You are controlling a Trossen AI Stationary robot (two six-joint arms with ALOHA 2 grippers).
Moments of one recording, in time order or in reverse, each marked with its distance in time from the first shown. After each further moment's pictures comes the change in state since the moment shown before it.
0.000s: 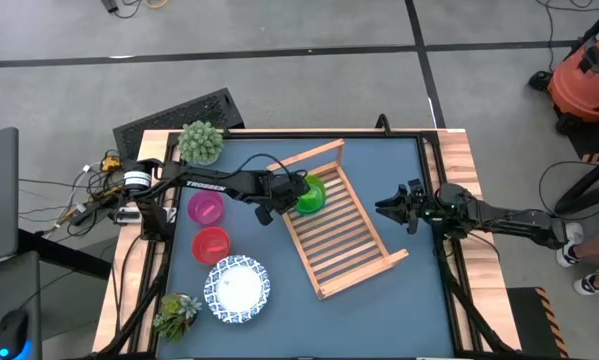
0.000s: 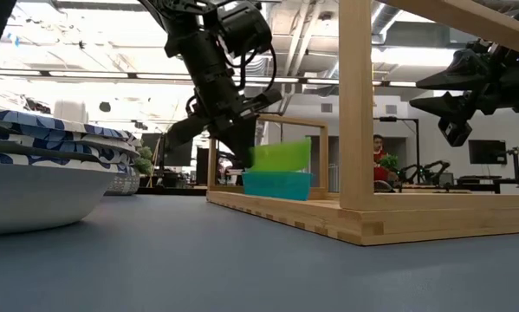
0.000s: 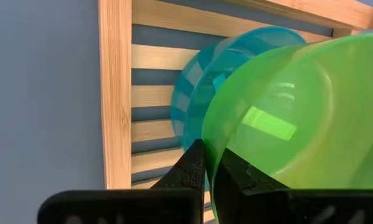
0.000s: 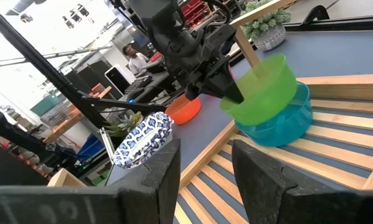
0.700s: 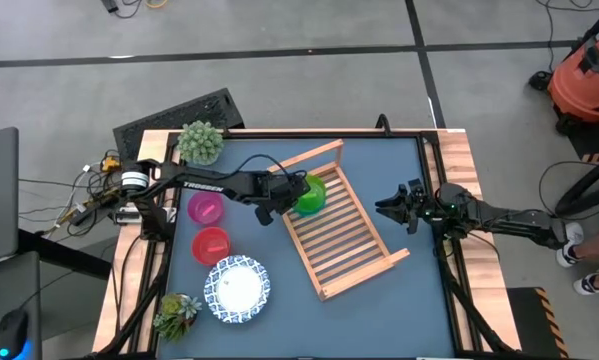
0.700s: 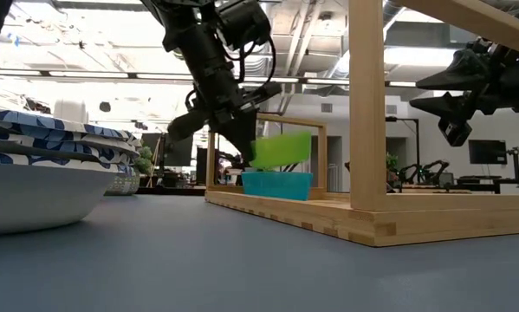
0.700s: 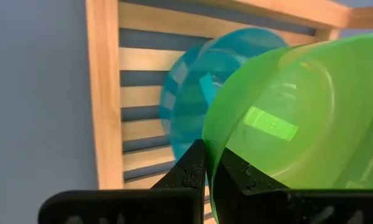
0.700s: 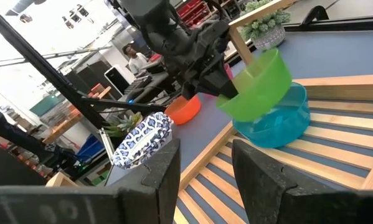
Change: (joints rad) left arm -0.013 -0.019 0.000 0.000 -0.020 -0.013; right arm -0.001 0.000 0.000 0.000 0.001 0.001
